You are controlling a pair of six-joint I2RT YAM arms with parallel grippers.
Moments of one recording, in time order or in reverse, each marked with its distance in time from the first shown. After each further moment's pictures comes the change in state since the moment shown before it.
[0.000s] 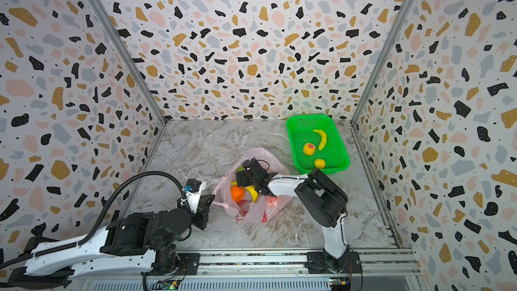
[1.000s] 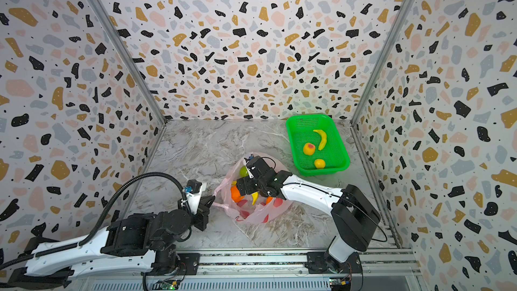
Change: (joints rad) left arm 0.000 -0.013 -0.018 0.005 0.006 -0.002; right arm 0.040 -0.318 -0.037 -0.392 -0.158 0.002
